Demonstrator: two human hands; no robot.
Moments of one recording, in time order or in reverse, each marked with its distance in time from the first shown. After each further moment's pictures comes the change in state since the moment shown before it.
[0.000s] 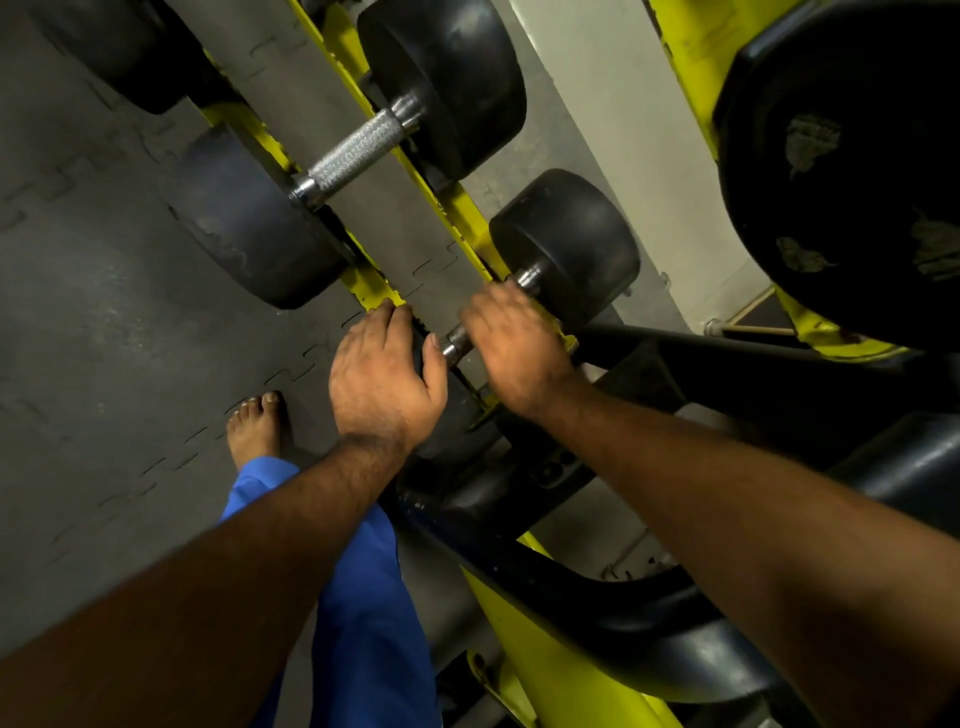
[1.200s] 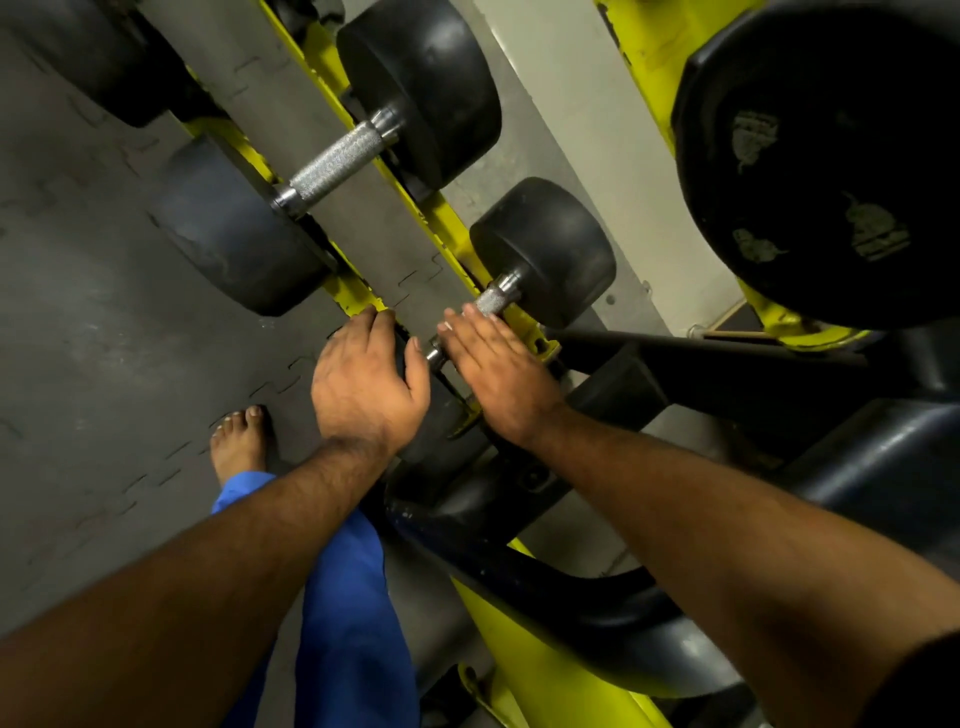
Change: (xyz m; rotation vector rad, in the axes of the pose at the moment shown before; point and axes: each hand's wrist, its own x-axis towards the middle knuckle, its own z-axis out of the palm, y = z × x) left_hand 0.000 -0.001 0.001 0.004 0.012 0.002; right_hand -0.024 -0.010 0.031 -0.084 0.173 0.020
